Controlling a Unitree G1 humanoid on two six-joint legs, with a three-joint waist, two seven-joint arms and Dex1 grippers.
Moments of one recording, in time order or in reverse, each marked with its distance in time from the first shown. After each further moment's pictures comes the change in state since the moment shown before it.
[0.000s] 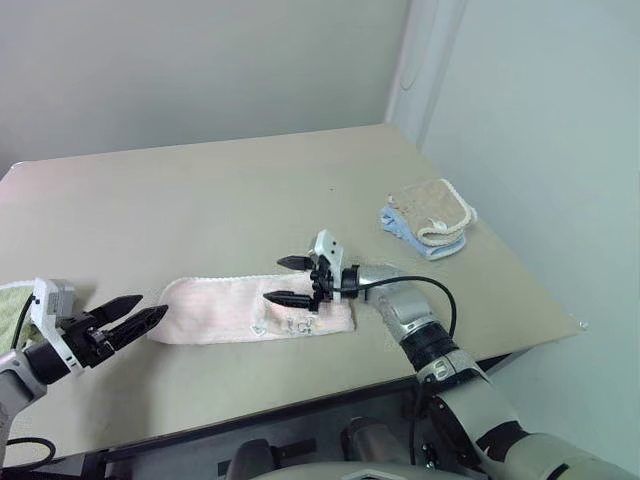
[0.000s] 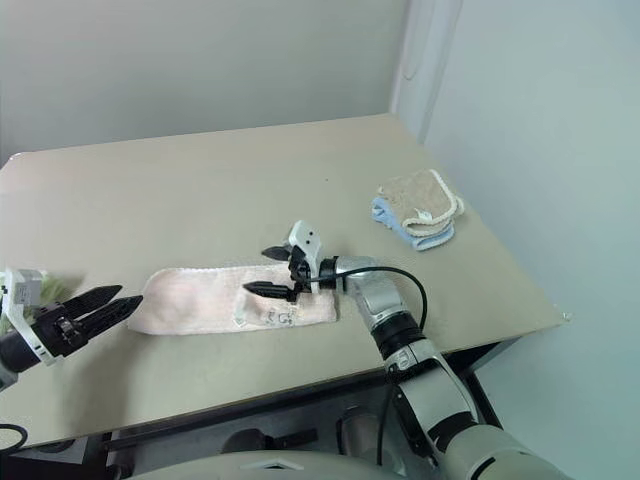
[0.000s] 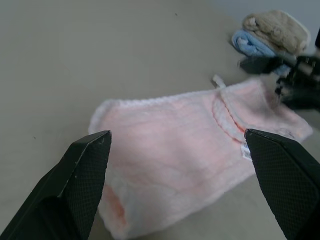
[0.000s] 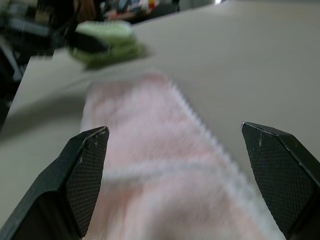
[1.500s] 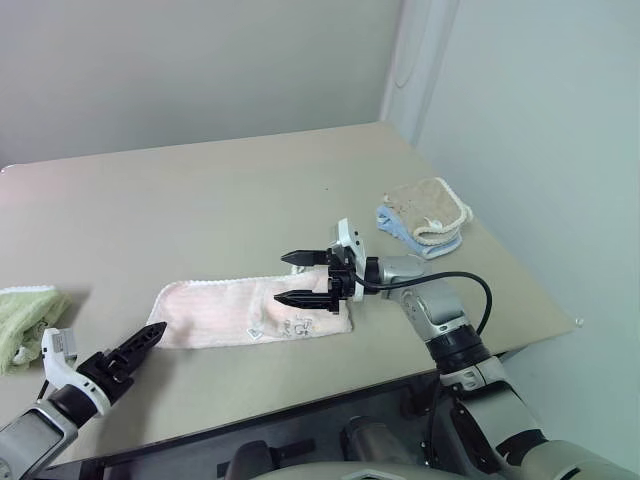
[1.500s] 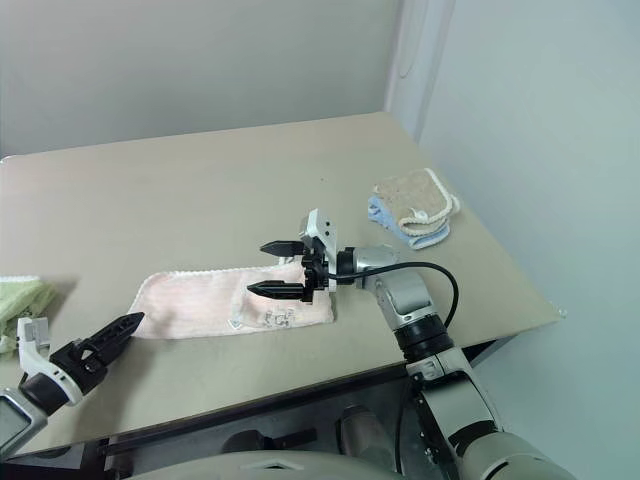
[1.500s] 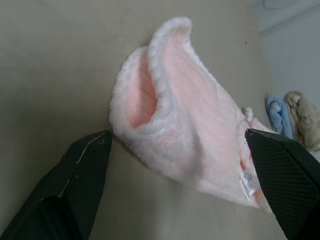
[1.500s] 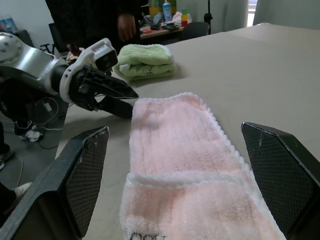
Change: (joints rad) left arm 0.092 -0.261 0.141 -0.070 -0.587 0.350 0.745; right arm 0.080 -0.140 0.023 -0.314 0.107 0.152 0.150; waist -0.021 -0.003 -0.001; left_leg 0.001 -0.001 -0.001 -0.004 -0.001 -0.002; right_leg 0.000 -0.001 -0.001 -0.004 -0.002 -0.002
